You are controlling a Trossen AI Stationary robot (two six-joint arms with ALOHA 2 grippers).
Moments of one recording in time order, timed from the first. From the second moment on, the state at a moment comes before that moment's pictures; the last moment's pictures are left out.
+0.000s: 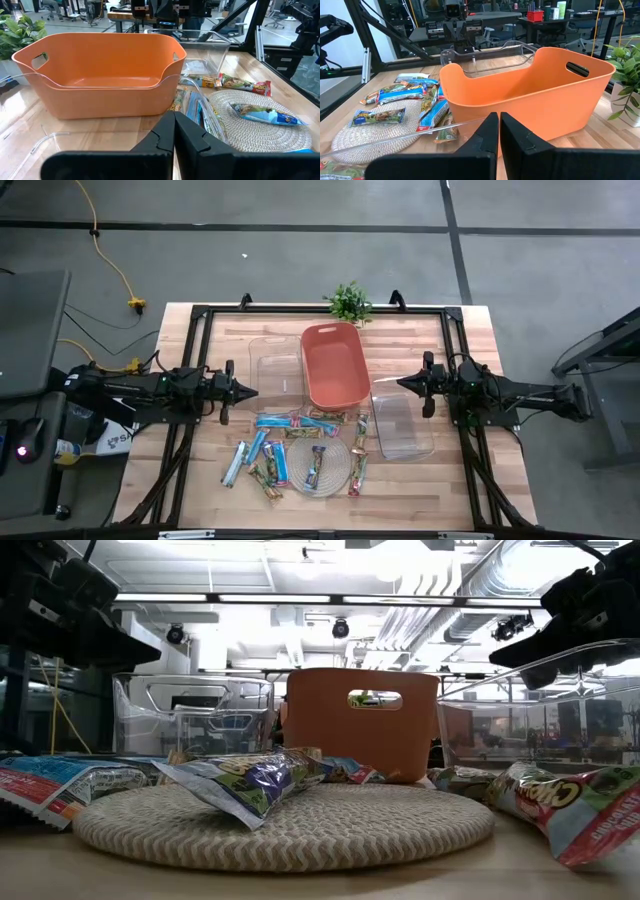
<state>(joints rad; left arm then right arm) -0.07 0.17 0.03 0.00 -0.09 -0.06 -0.16 0.16 0.01 0.03 -0.06 0.10</state>
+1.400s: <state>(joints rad) -0.07 0.17 0.03 0.00 -0.09 -0.06 -0.16 0.17 0.24 0.12 -0.09 0.26</state>
